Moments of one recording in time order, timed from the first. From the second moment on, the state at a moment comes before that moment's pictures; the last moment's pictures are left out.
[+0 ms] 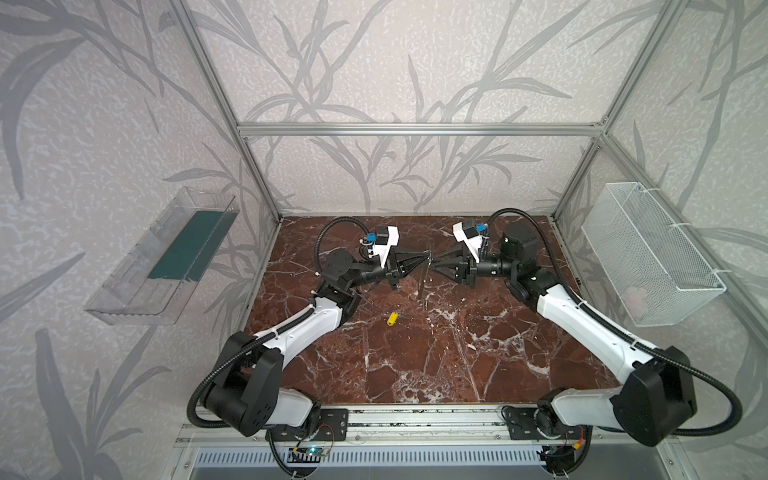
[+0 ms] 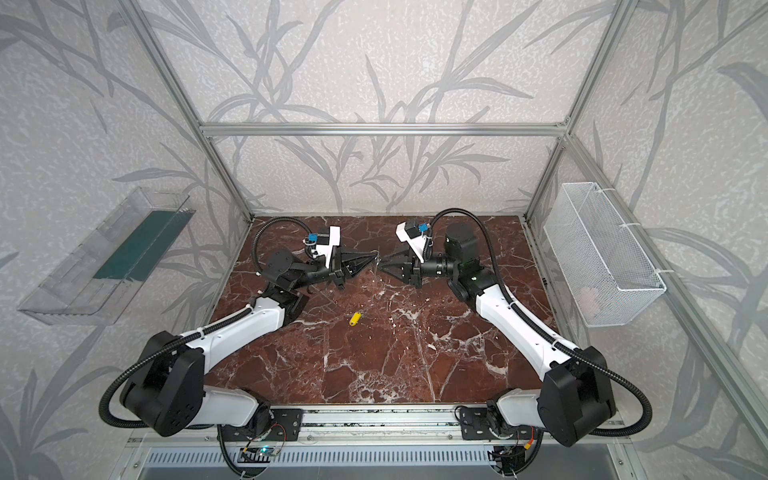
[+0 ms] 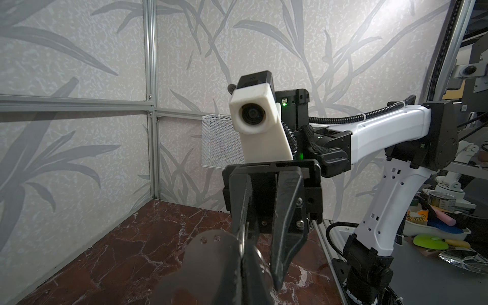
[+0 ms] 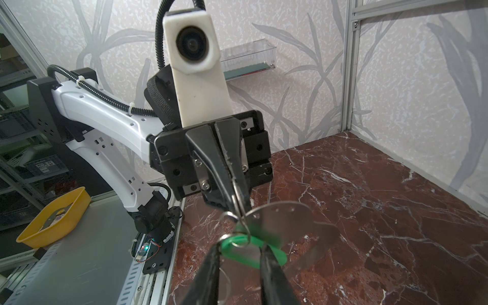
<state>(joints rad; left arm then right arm) -0.46 1.40 0.82 0.96 0.90 -0.37 0.44 1.33 1.04 0.13 -1.02 0.09</state>
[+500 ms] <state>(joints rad) -0.46 1.40 0.81 0.96 0.90 -0.37 0.44 1.28 1.01 0.22 -0.94 0.09</state>
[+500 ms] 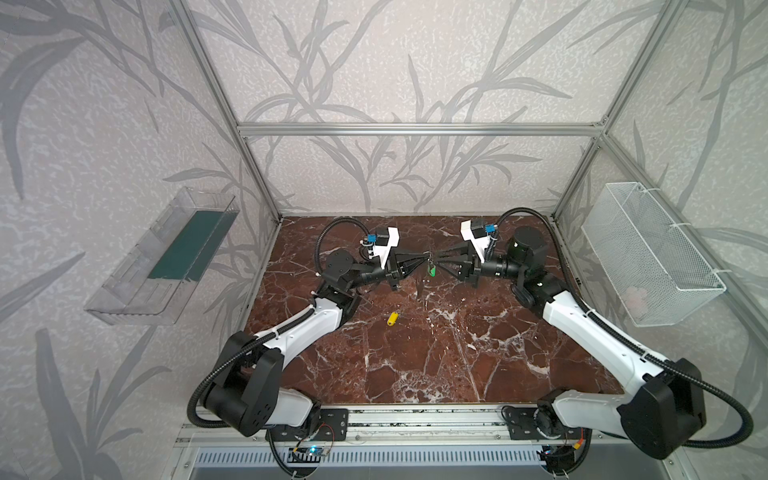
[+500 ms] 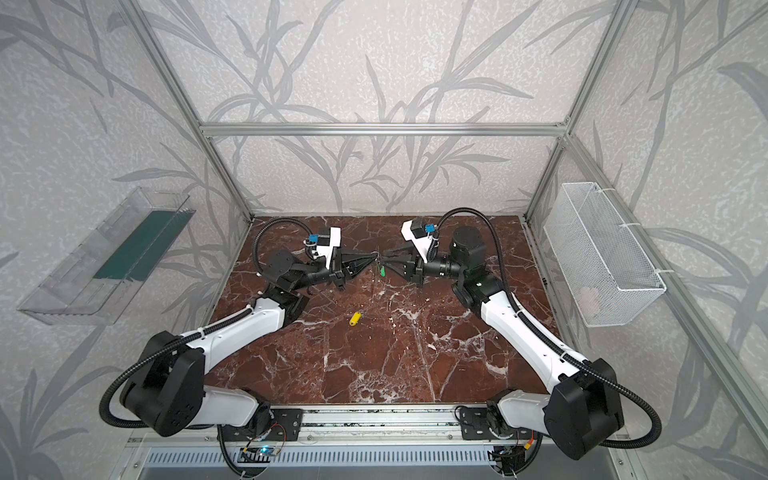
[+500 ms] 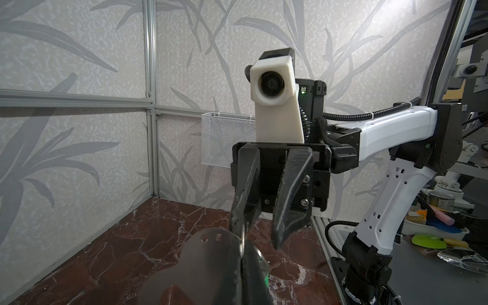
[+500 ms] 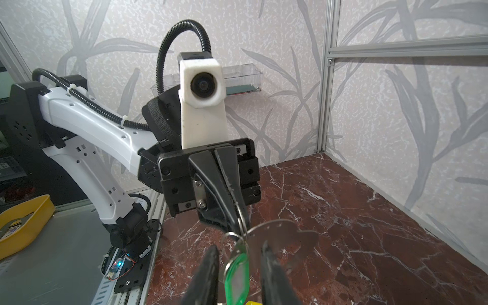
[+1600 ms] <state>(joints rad) -0.46 1.41 0.81 0.99 0.95 -0.43 0.45 1.32 1.01 0.29 -0.99 0.13</state>
